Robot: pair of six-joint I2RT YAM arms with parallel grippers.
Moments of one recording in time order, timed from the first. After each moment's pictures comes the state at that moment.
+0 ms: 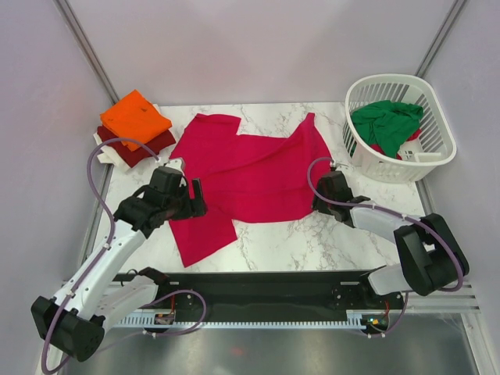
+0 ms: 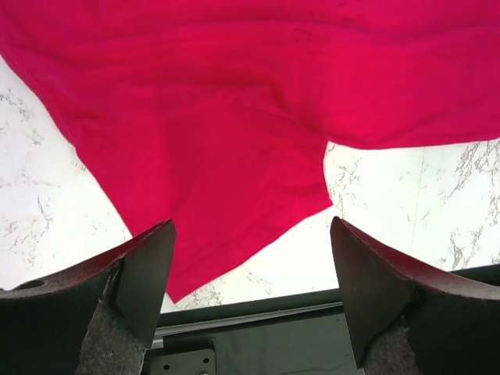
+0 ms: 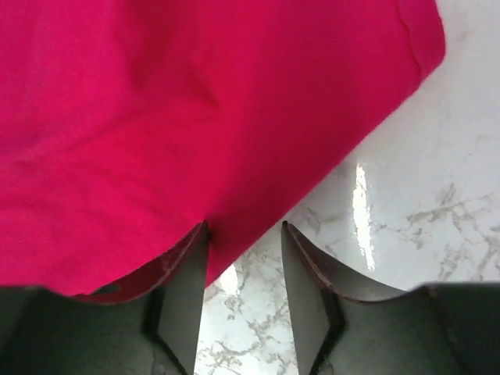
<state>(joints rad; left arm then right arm) -0.43 0.93 0.88 -0.82 -0.09 -0.49 0.39 1.41 0.59 -0.05 0.21 0.57</state>
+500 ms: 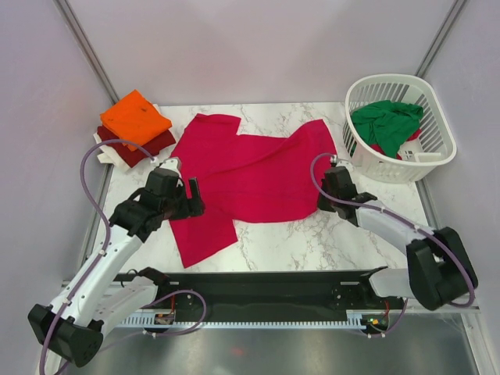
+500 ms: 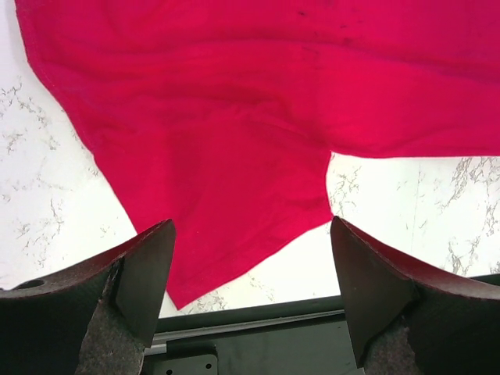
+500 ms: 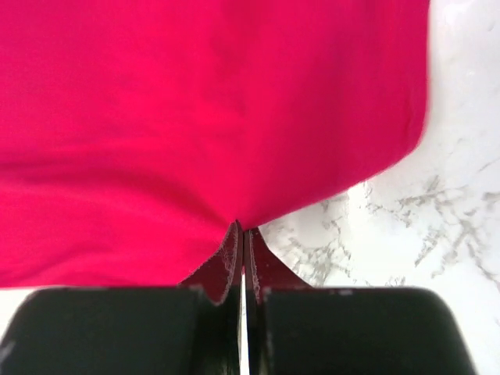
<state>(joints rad) -0.43 0.88 0.88 -0.82 -0.13 -0.49 0.39 1.34 0.63 -0.15 0.17 0.53</state>
